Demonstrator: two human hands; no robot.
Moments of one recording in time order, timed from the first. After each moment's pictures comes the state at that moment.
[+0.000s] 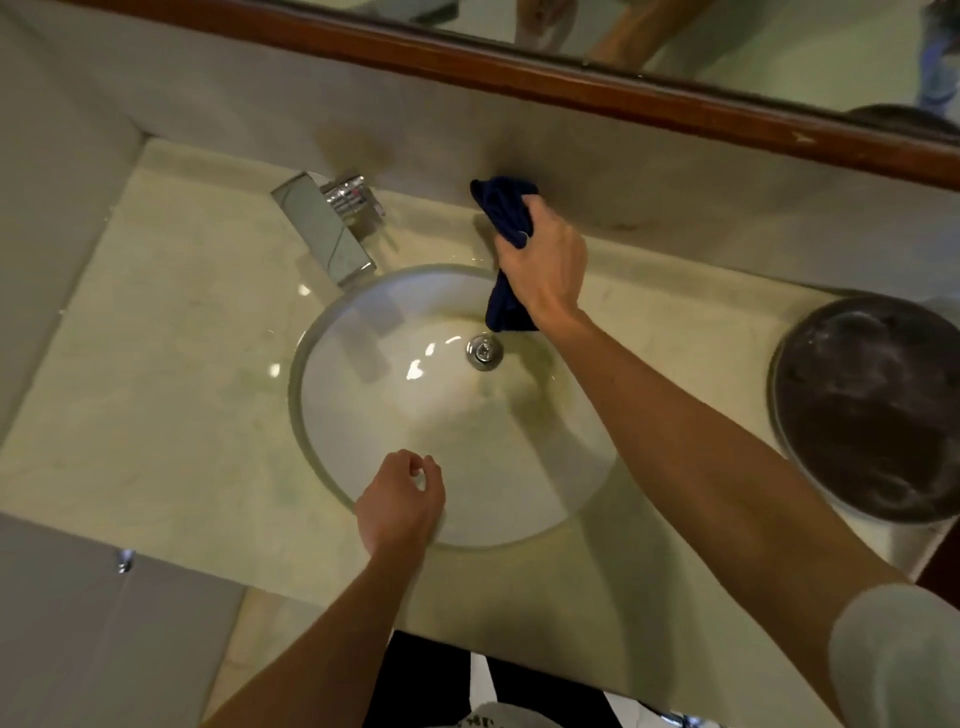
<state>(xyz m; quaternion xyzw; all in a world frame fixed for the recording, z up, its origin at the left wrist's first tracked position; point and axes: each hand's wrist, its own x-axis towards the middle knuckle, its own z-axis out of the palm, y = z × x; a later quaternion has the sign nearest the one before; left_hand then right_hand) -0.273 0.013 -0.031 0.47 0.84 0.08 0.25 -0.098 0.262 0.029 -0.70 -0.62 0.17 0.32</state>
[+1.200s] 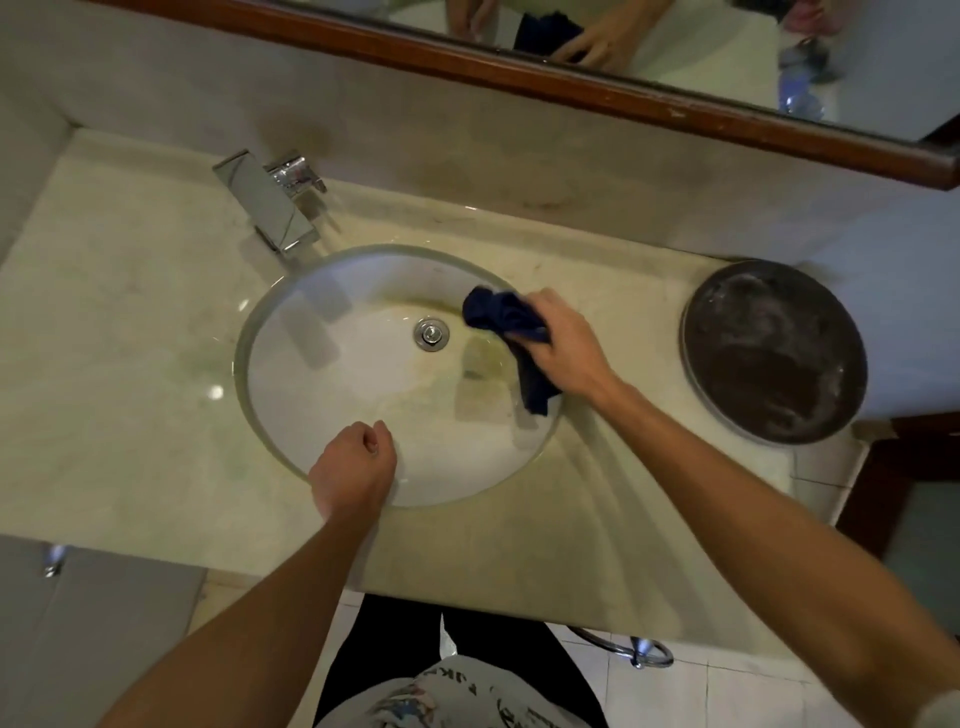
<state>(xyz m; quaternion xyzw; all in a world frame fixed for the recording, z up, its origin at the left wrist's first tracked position) -0.275 0.007 -0.030 0.50 0.82 0.11 0.24 0.001 0.116 0.033 -0.60 -0.71 0.28 0.22</state>
